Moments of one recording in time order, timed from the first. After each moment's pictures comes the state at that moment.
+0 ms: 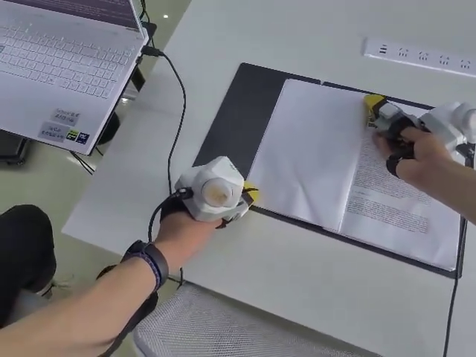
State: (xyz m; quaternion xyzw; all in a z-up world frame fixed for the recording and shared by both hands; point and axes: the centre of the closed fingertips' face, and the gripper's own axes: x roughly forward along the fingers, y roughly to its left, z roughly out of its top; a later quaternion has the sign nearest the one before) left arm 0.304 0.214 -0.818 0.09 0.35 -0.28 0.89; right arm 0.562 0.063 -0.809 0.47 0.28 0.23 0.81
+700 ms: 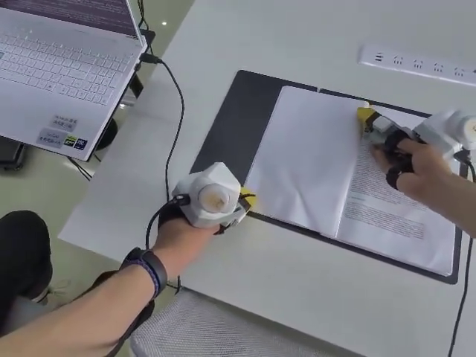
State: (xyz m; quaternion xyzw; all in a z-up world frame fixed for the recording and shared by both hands) left arm 0.306 0.215 -0.820 0.09 0.35 -0.28 0.89; right arm 0.530 0.072 -0.805 0.42 0.30 0.28 0.81
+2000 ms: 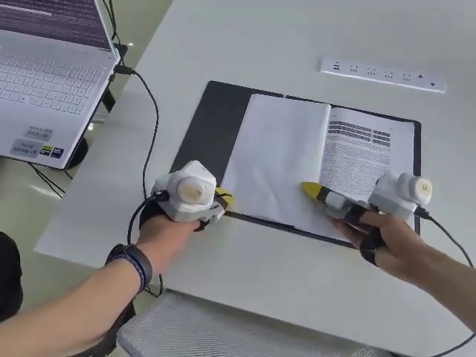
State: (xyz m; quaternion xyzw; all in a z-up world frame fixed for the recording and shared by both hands) left arm 0.305 0.213 -0.819 0.06 0.36 -0.27 0.89; right arm 0.324 0.099 -0.777 0.35 0.37 0.41 0.76
